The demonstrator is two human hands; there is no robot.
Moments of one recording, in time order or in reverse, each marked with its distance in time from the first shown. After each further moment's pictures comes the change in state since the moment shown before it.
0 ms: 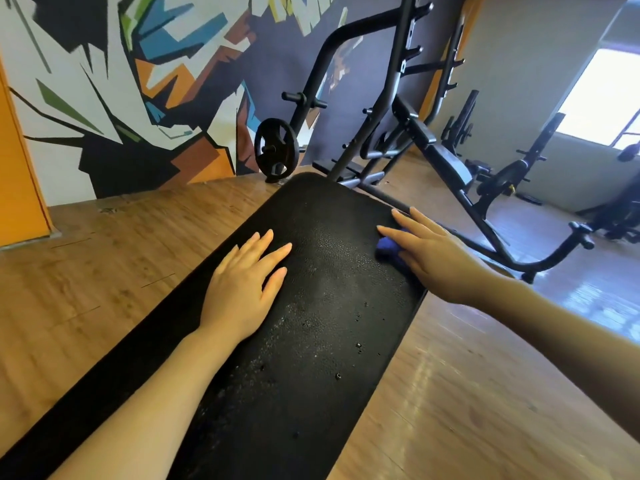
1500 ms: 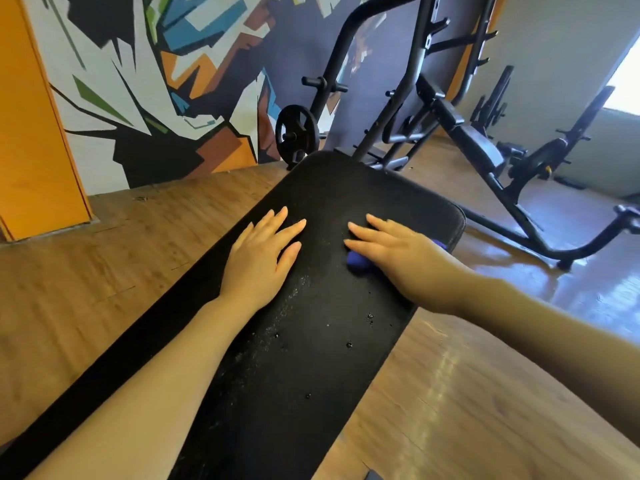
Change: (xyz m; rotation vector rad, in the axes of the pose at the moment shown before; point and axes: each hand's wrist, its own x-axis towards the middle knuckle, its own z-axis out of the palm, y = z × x) left_hand 0.000 0.007 -0.006 -0.021 -0.027 -0.048; right_hand -0.003 -0.051 0.024 -0.025 0.061 -0.366
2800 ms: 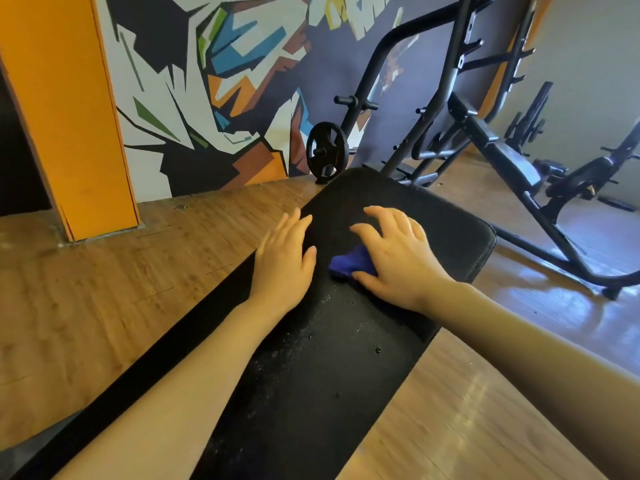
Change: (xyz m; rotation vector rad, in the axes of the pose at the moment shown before) left_hand -0.008 0.012 -0.027 -0.059 0.081 -0.168; right_hand 0.039 -0.047 -0.009 -0.036 0.089 0.215
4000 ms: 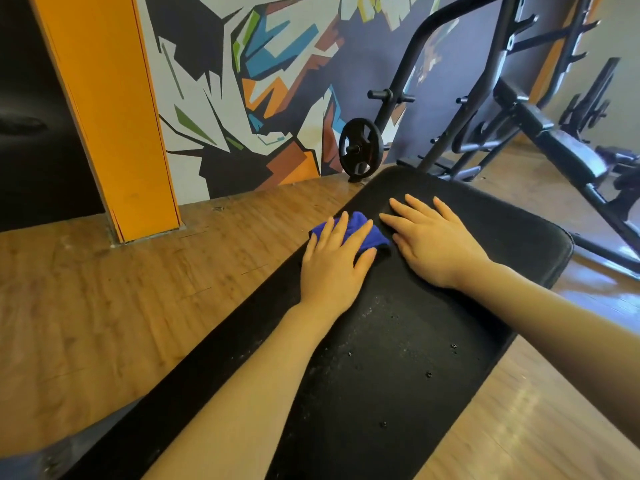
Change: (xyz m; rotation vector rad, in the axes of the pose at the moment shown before) left_hand 0.020 -0.002 0.025 0.138 -0.099 0.025; right_hand 0.054 0.025 0.027 0.047 -0.063 -0.004
